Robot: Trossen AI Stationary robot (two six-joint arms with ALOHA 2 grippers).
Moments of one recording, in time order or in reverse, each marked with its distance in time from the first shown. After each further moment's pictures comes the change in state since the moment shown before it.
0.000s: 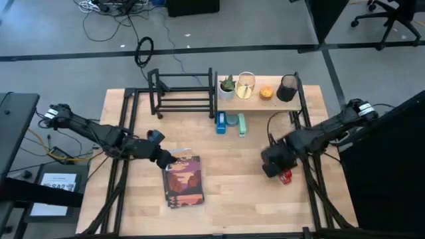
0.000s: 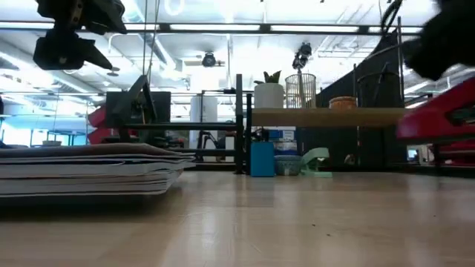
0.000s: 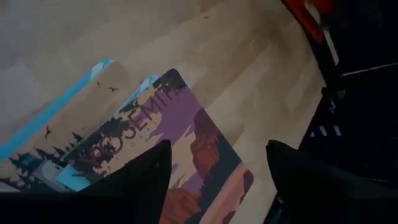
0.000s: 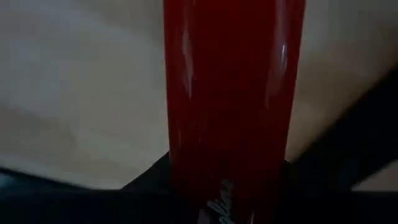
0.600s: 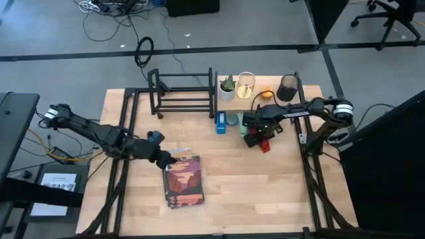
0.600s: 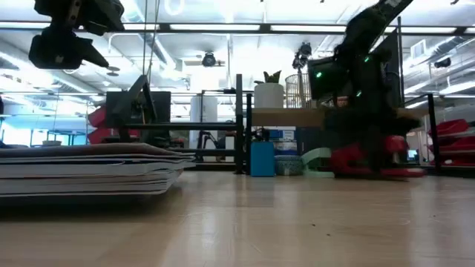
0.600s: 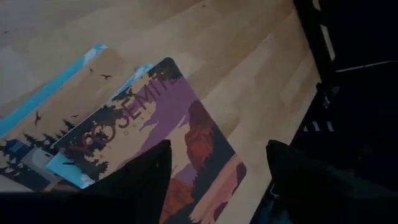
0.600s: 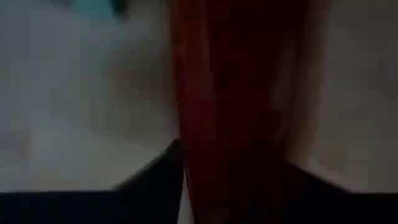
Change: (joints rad) left arm 0.000 0.000 0.000 0.002 0.048 -0.048; right arm -0.703 0.279 -0.002 0.124 0.142 -0.679
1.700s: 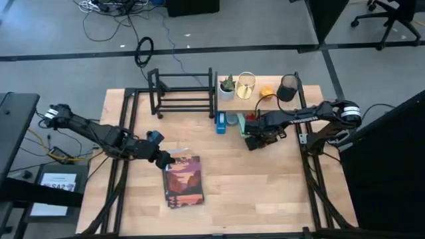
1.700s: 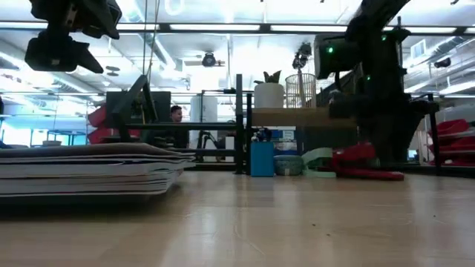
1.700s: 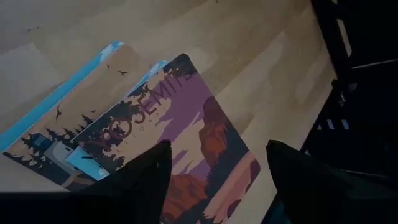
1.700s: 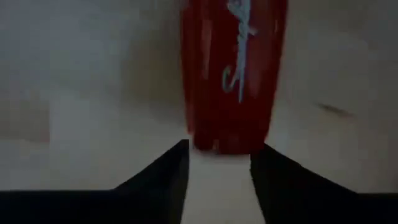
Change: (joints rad) left arm 0.000 -0.001 0.001 -0.048 -0.001 0.000; right arm 0.136 -0.070 0.001 -0.001 0.155 0.250
